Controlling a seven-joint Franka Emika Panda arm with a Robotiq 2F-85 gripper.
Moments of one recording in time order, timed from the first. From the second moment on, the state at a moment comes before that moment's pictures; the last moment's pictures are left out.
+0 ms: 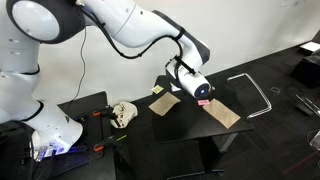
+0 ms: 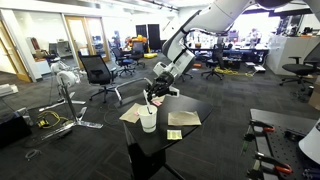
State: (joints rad) arm -0.19 0.68 -0.03 -1.77 1.38 1.68 -2.41
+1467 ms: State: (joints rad) arm -0.17 0.73 -0.03 -1.77 1.38 1.77 -2.41
